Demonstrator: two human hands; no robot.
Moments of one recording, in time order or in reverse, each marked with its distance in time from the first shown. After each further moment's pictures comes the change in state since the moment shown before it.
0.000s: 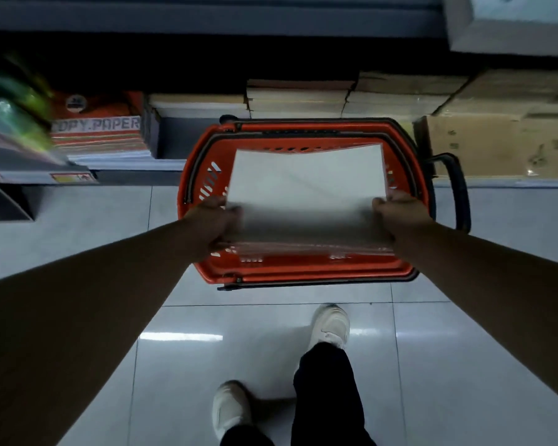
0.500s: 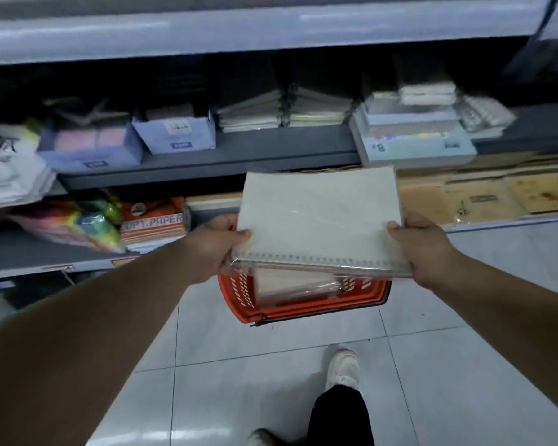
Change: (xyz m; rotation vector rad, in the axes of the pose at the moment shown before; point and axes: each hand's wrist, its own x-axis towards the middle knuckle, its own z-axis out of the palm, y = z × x) left_hand -0.177 0.095 -0.047 -0.007 -0.149 0.220; right_hand -0.177 -0.103 -0.102 0.372 0.101 -0.090
